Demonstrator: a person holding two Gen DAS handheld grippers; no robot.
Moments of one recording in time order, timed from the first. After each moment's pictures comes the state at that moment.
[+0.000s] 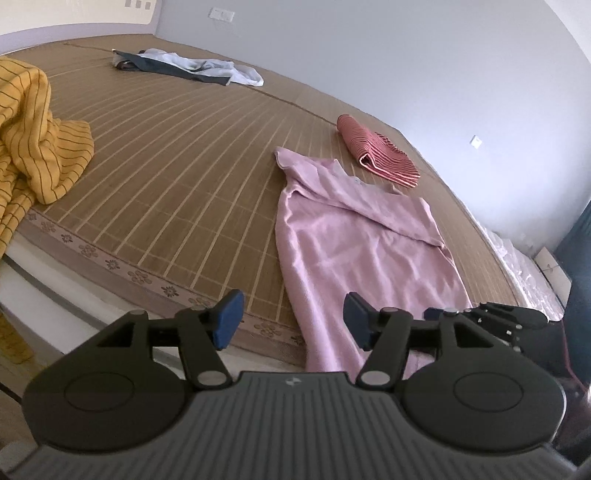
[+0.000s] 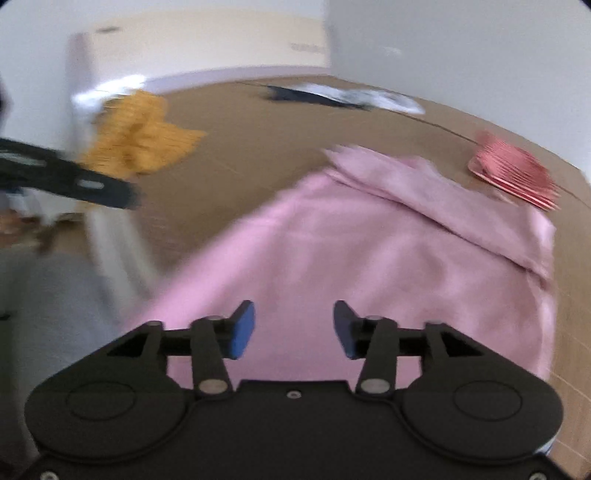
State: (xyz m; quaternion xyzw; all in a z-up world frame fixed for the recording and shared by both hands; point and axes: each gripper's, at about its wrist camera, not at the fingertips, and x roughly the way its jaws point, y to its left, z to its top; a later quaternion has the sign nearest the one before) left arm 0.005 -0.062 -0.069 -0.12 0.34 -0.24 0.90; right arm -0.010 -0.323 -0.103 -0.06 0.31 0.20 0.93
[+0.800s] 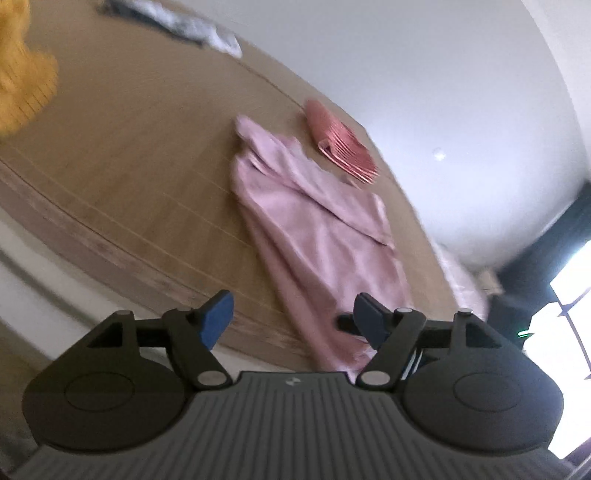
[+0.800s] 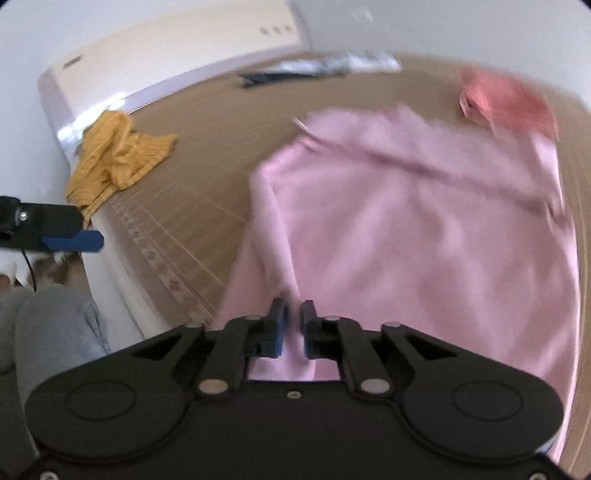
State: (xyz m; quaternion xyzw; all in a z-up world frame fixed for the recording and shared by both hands) left arm 0.027 -0.078 -0.093 -0.24 0.39 -0.32 0.83; right arm 0.018 -0.382 -0.140 0.07 0.37 0.17 0.91
